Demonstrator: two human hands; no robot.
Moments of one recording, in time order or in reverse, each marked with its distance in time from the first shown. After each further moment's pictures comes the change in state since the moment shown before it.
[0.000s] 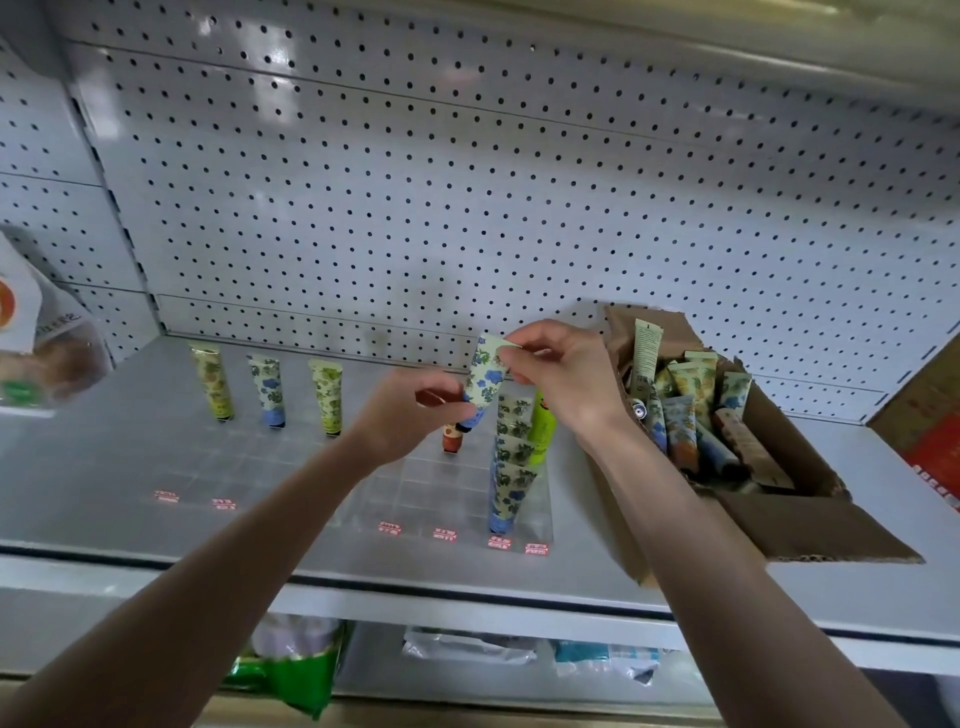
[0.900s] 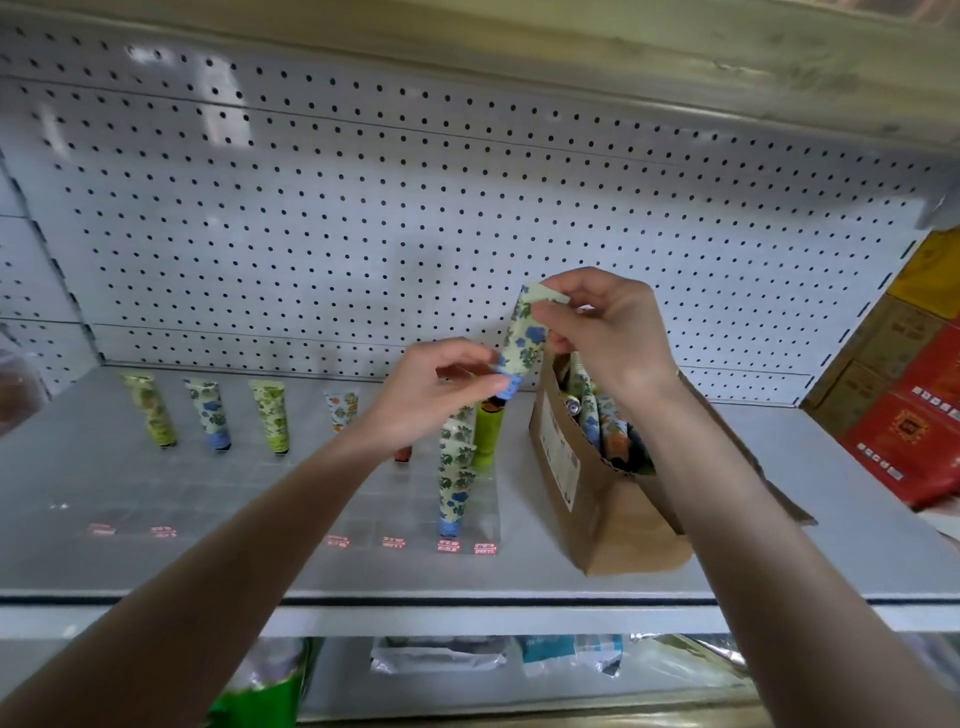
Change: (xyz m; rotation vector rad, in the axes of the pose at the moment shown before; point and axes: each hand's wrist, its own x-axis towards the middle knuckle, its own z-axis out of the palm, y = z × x) left_hand 0.016 0.060 0.046 -0.191 -0.050 0.229; right_hand -0.017 -0.040 -0.085 -0.087 0.184 -0.090
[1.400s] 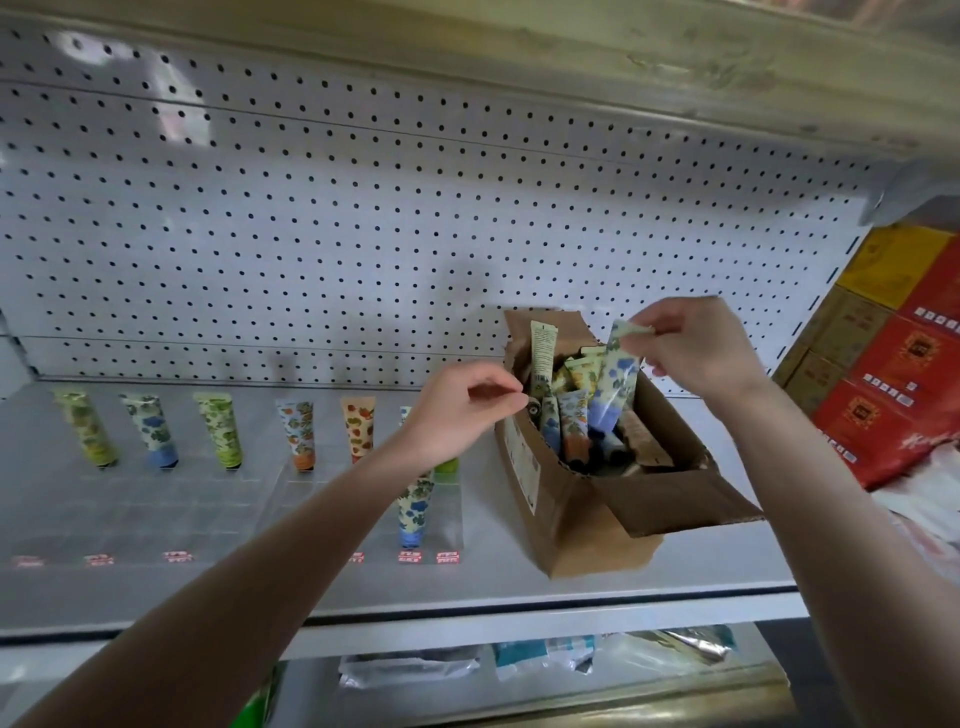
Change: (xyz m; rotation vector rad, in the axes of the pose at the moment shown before) left_hand 0.018 -0.004 0.059 0.055 -0.071 0.026; right_hand 0.013 0.040 -0.094 -0.396 0.072 0.210
